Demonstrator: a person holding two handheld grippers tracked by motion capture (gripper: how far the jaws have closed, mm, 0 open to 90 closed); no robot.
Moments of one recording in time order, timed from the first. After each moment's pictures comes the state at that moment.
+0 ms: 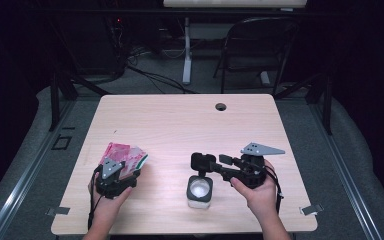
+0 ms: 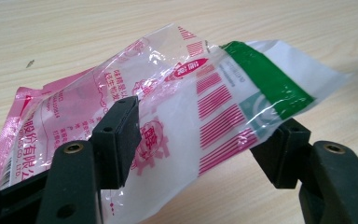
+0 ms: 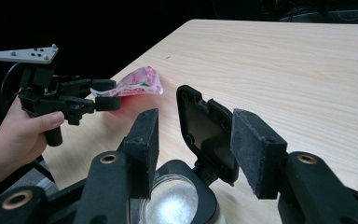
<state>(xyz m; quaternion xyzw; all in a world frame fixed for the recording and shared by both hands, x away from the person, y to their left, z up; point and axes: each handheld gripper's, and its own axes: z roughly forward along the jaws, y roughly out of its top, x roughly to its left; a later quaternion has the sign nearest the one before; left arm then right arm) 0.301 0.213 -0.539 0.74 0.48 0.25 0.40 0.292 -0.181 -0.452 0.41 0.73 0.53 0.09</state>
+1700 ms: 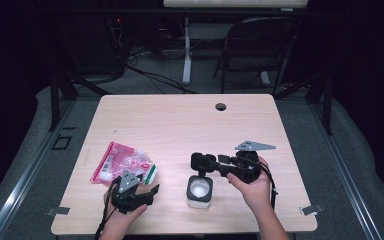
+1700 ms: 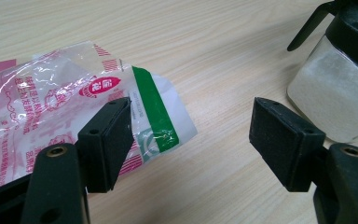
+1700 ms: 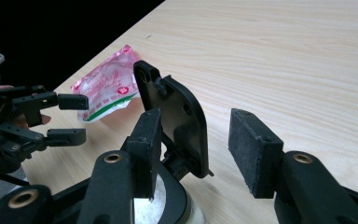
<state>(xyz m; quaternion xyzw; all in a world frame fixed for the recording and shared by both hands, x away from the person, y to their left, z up) 0.271 0.174 -0.545 0.78 0.43 0.20 0.41 0.318 -0.178 -0.477 0.44 0.75 0.49 0.08</state>
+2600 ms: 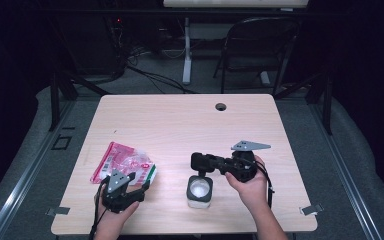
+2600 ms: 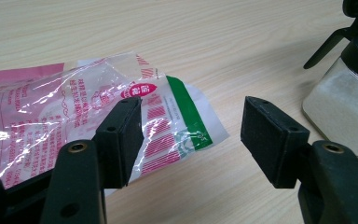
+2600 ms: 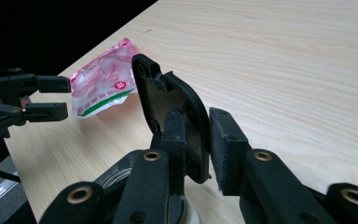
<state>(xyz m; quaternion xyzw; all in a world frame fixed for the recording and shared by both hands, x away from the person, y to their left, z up) 0.267 0.192 -0.534 0.76 0.45 0.22 0.42 0.322 -0.172 -0.481 0.42 0.76 0.48 0.08</state>
